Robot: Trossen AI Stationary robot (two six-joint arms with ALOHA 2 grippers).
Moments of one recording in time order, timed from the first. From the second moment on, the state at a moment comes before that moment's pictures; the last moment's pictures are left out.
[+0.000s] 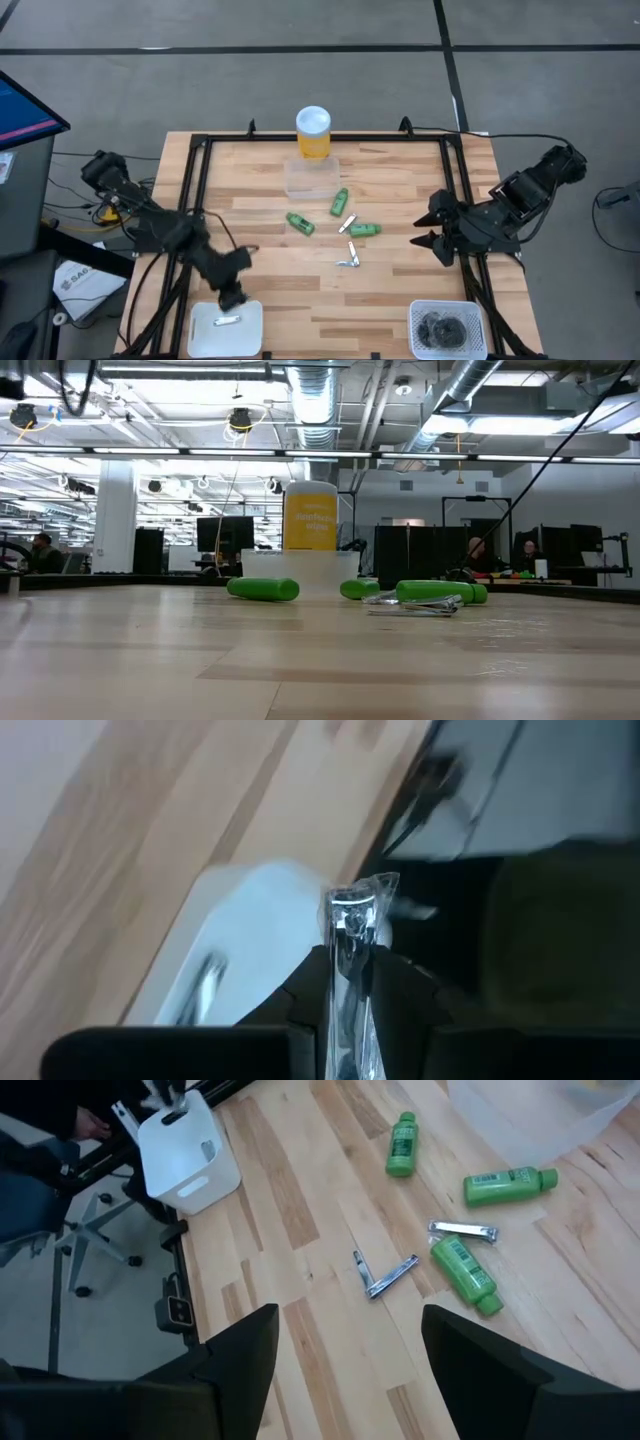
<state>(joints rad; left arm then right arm) -0.65 1.18 0.90 -0.61 0.10 -1.31 0.61 1.06 1.35 -1.14 0.42 0.94</state>
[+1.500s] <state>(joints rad) -0.86 1.44 0.90 -0.62 0.10 -1.20 0.52 1.07 1.35 -1.13 0.42 1.00</state>
